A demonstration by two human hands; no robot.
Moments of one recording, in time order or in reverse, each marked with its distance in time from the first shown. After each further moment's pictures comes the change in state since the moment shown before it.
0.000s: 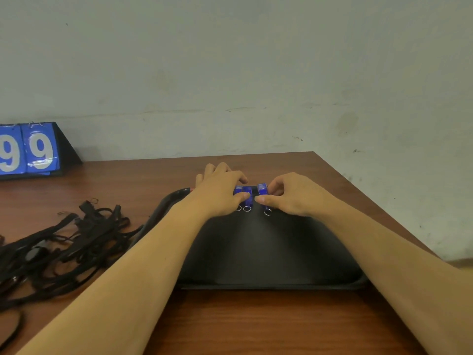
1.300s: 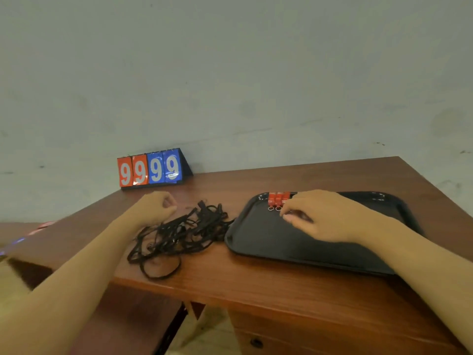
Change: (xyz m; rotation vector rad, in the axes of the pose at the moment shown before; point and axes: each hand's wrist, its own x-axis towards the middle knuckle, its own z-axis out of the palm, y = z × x) left_hand -0.192 -0.187 -0.122 -0.010 0.031 -0.614; right_hand -0.063 -0.054 0.008 -0.258 0.039 -0.827
